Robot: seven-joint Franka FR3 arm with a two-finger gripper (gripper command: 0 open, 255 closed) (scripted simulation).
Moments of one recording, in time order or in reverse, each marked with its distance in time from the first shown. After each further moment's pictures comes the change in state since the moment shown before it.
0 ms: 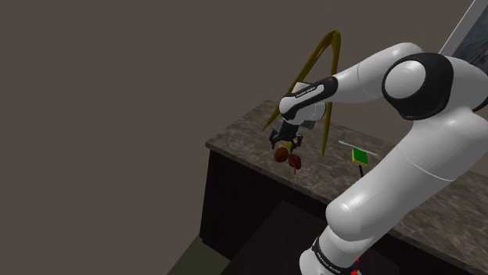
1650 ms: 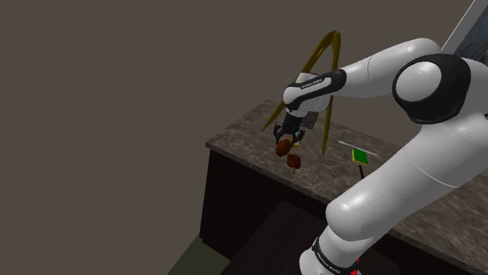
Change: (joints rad) arm -0.004 -0.063 0.002 0.047 -0.014 -0.112 0.010
